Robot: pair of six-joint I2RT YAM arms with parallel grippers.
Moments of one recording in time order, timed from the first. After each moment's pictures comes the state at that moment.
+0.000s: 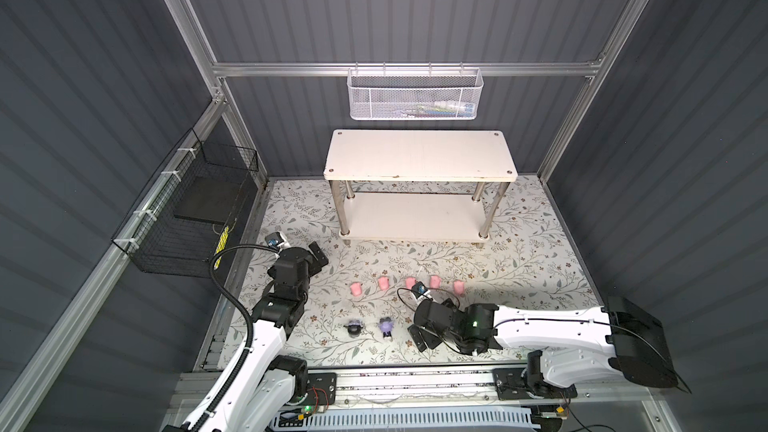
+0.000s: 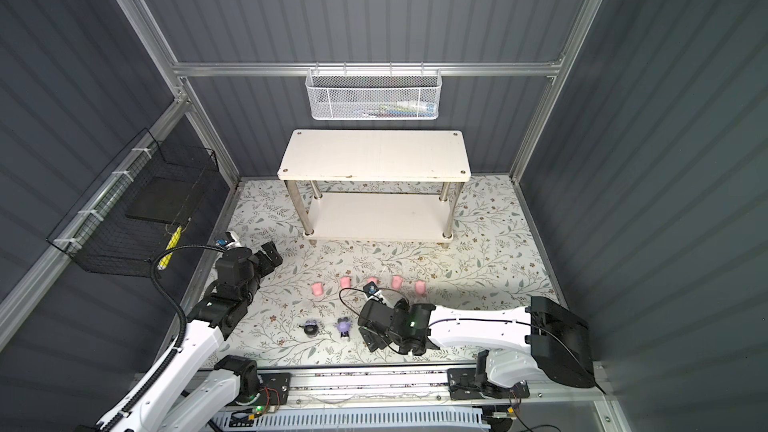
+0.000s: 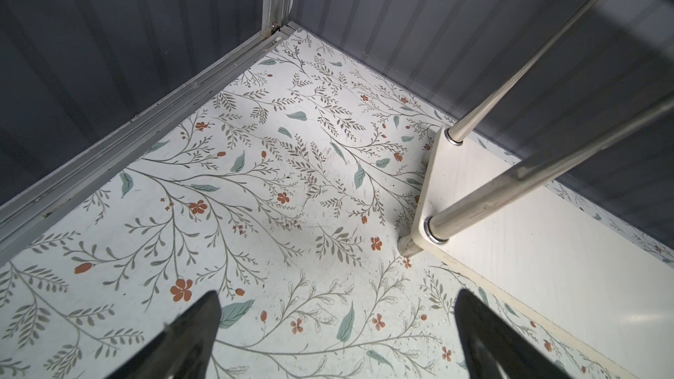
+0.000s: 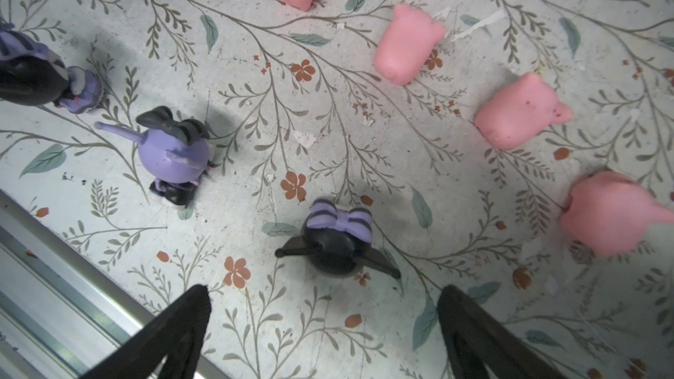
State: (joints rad) left arm -0.24 0.81 0.53 -0.21 -0.38 -0.56; right arm 1.26 1.35 0.74 -0.48 0.31 0.58
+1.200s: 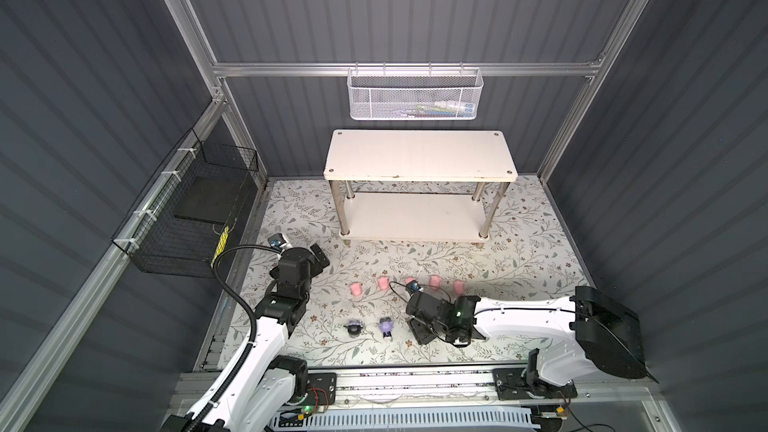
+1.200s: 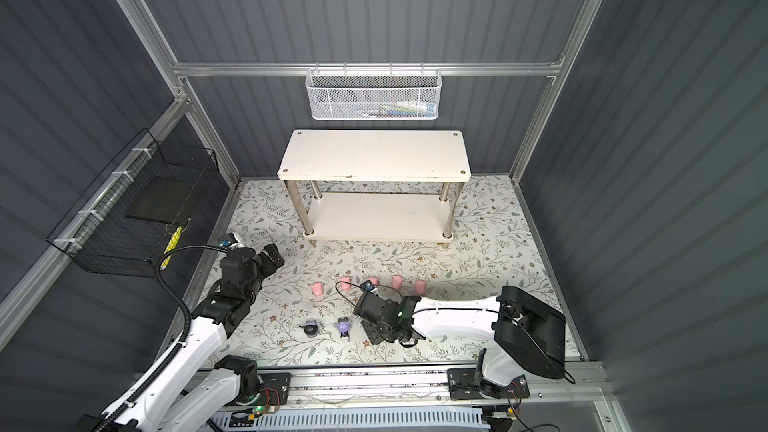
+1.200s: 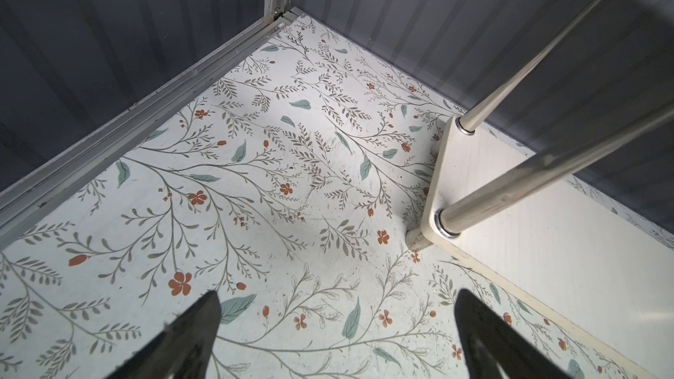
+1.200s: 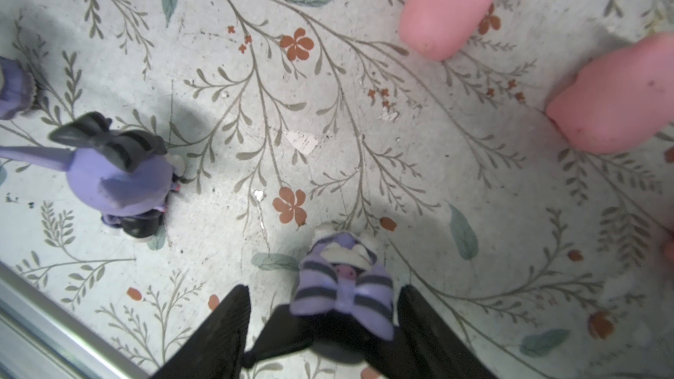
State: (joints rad) left arm -0.24 0.85 0.51 -0.19 -0.38 -0.56; right arm 1.19 1.50 0.77 -0.42 0.20 0.57
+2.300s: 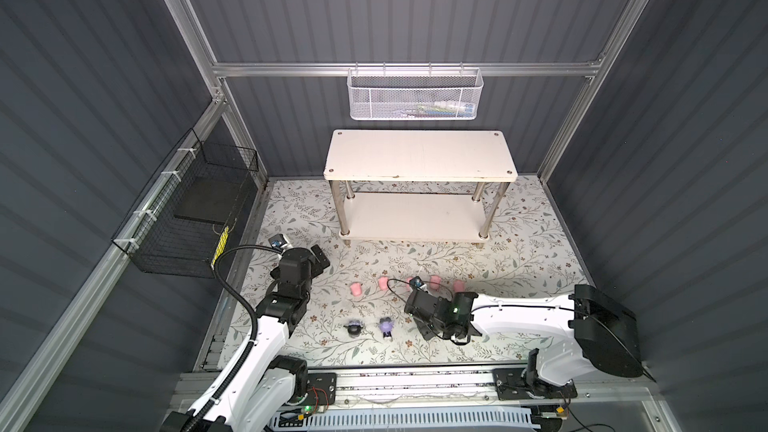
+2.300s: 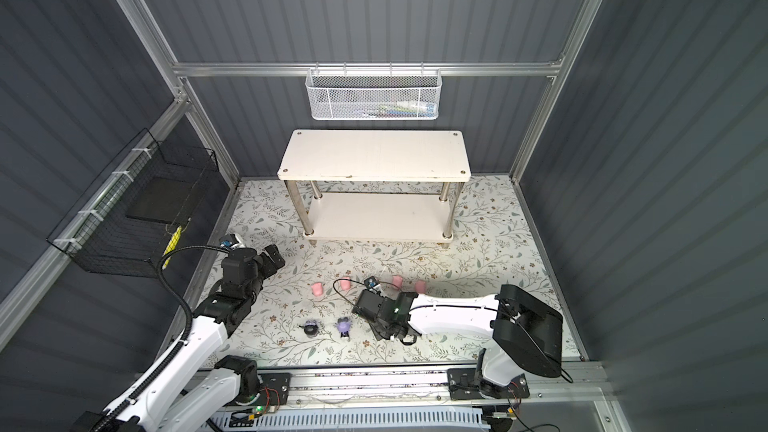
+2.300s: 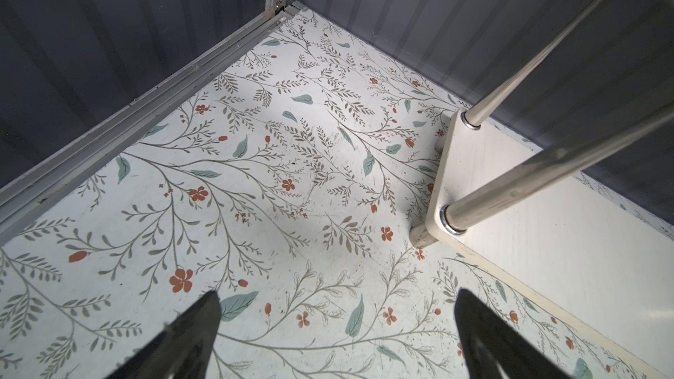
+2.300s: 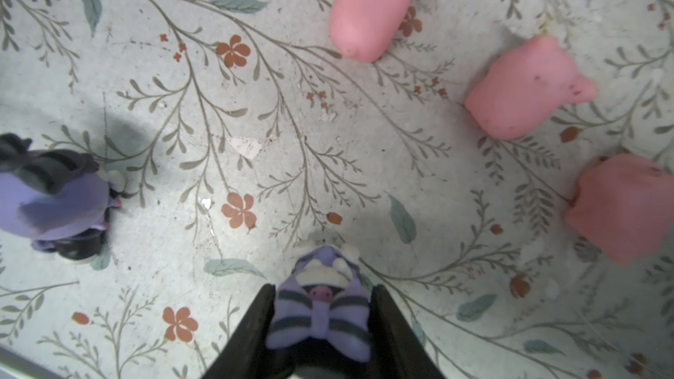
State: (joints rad) left arm -0.24 0.86 0.50 -0.18 -0.38 -0.56; right arm 1.18 1.50 0.85 -0.58 0.30 0.61
